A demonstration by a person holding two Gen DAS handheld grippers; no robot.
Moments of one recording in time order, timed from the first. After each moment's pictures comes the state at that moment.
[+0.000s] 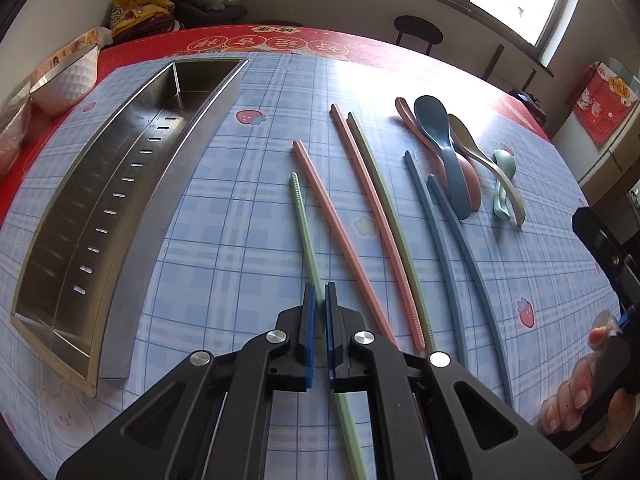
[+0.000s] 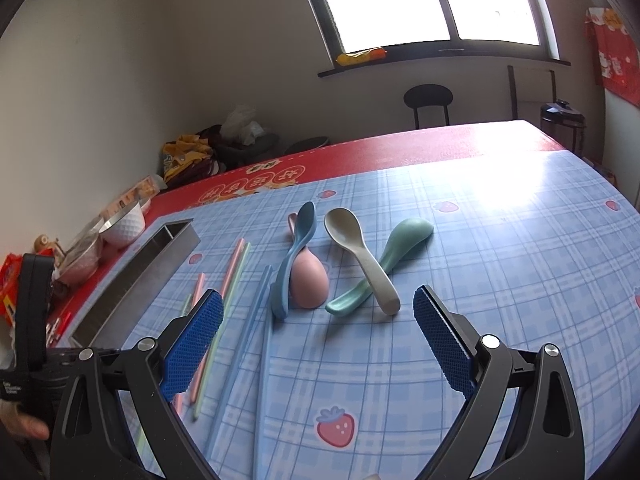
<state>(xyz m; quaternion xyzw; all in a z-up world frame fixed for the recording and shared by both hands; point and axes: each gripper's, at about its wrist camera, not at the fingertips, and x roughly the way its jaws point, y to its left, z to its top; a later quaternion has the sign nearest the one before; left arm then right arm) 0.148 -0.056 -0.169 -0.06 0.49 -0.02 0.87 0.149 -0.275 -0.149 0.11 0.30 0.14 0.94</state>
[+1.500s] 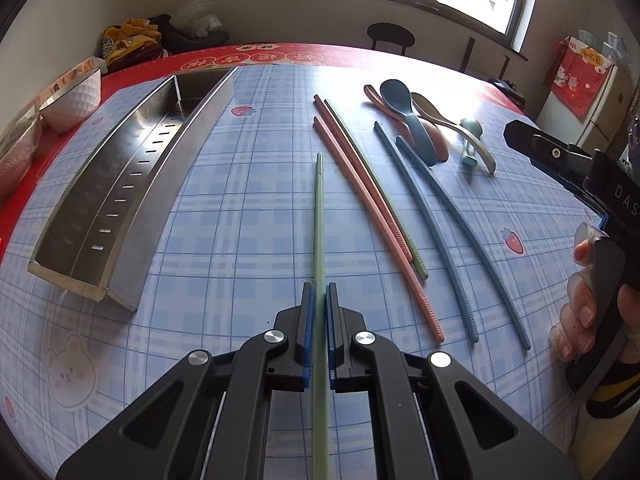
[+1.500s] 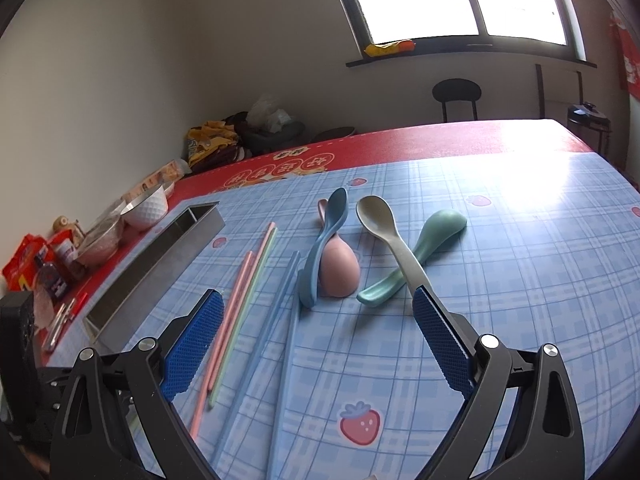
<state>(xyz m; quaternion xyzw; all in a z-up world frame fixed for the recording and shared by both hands) 0.088 -0.059 -0.171 -0.02 0.45 -0.05 0.89 0.150 -0.260 -0.157 0.10 0.31 0.20 0.92</state>
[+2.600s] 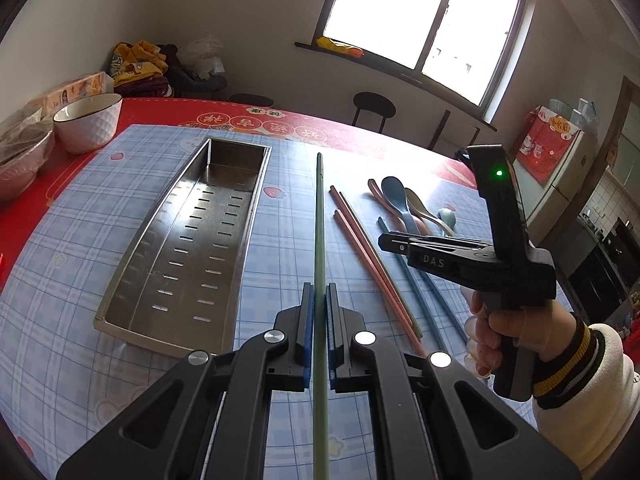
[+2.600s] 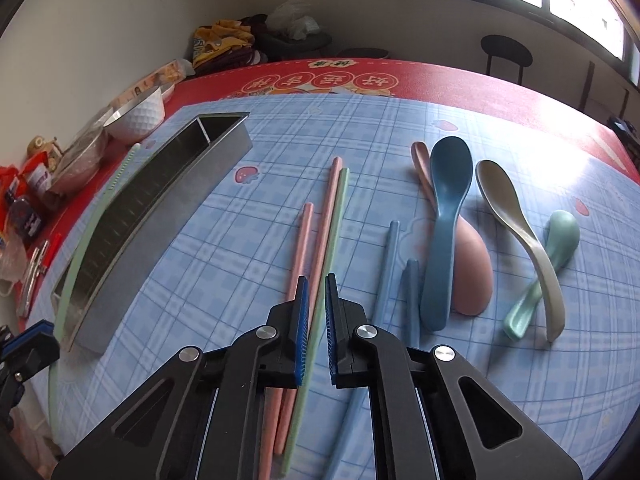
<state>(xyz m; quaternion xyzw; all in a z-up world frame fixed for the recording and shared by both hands) 0.071 0.023 -0.112 -0.11 0.35 -0.10 0.92 0.214 -0.131 -0.175 -0.01 0.46 0.20 0.87</state>
